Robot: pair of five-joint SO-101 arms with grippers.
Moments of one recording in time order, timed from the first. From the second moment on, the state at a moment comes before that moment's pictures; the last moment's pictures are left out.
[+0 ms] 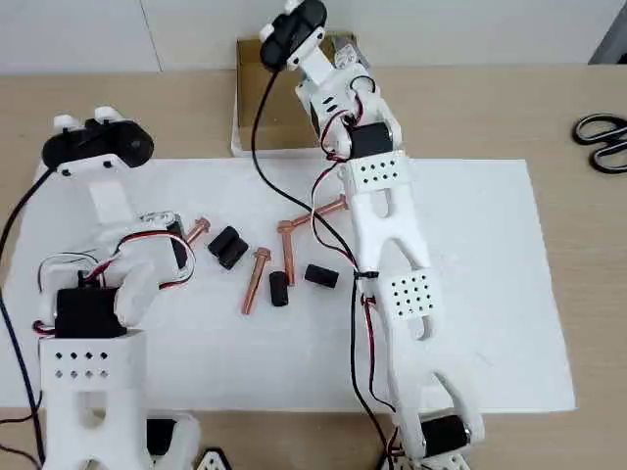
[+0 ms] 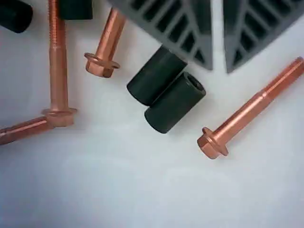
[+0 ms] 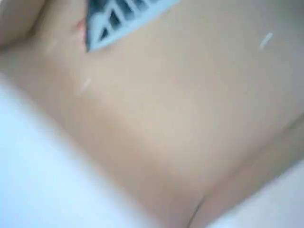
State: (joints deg) left arm -4.3 -46.1 32.6 72.7 15.8; right arm -17.8 71.8 -93.2 50.7 30.0
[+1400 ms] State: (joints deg) left arm -3.3 -20.6 15.6 88.7 -15.3; right arm -9.0 -27.5 -8.6 94.1 -0.2
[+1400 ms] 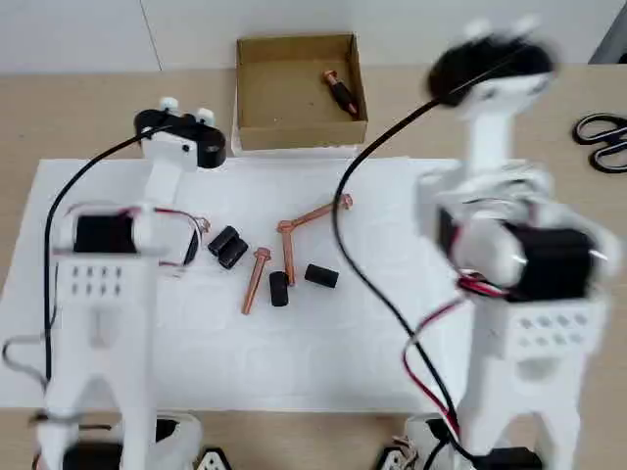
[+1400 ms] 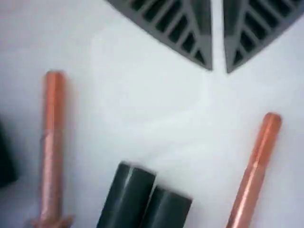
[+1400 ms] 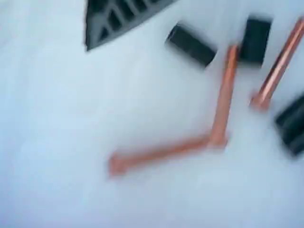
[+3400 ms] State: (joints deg) left arm -10.9 41.5 -39.3 99.3 -34.1; right arm -29.7 7.7 8.2 79.9 30.7
